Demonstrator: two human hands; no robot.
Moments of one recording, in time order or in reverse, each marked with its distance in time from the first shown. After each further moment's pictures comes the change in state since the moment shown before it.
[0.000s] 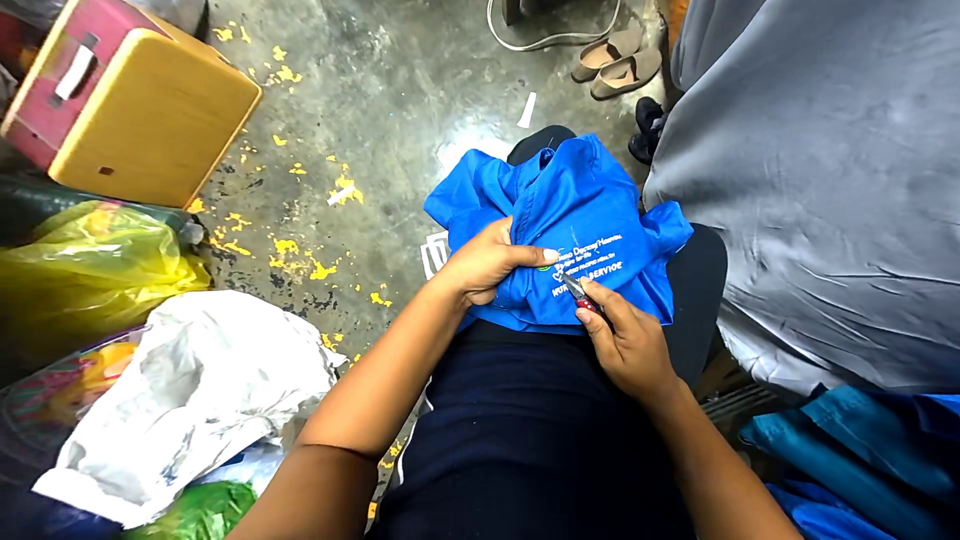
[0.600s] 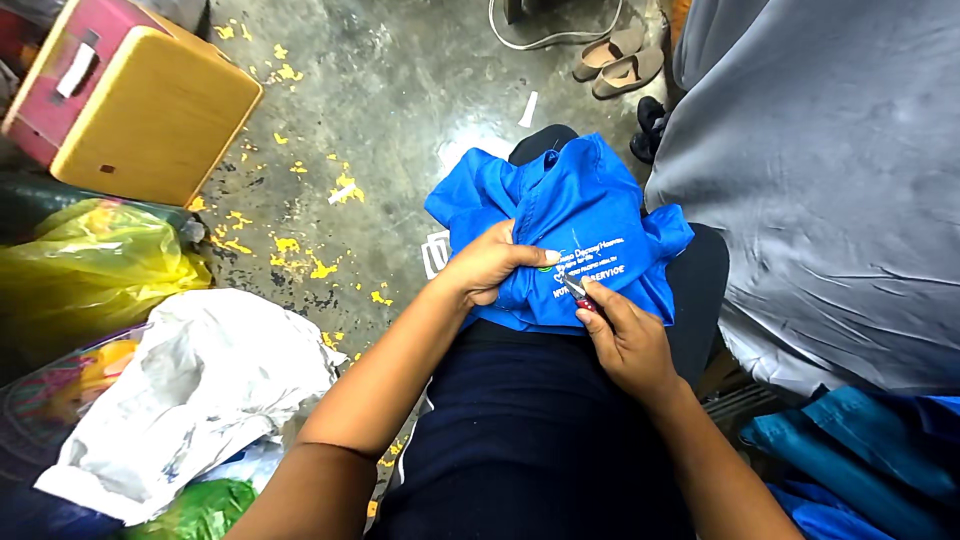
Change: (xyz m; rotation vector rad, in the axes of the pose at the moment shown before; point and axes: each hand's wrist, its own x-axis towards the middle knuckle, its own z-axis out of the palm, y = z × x) left_hand -0.001 0.000 0.001 -0.044 0.002 -0.041; right_hand 0.000 0.001 0.001 -0.035 0.006 -0.034
